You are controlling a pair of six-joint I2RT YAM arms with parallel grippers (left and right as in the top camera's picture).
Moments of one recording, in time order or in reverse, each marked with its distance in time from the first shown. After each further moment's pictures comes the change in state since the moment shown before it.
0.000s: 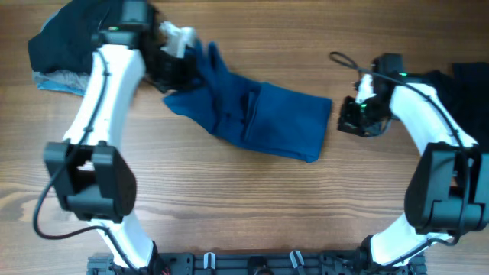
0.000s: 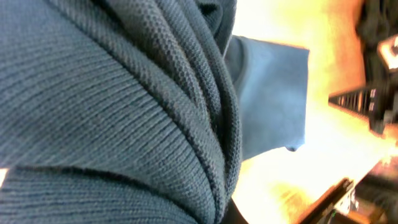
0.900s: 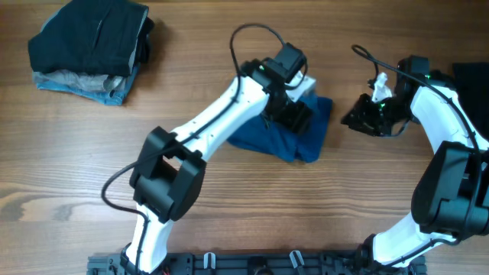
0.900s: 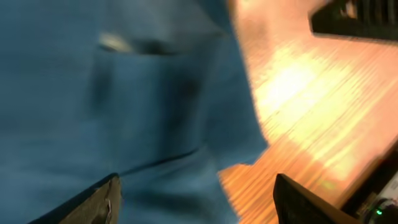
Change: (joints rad) left arm -0.583 0.177 0.066 0.167 -0.214 -0.162; right arm -0.107 0.000 0.002 0.000 -0.214 -0.173
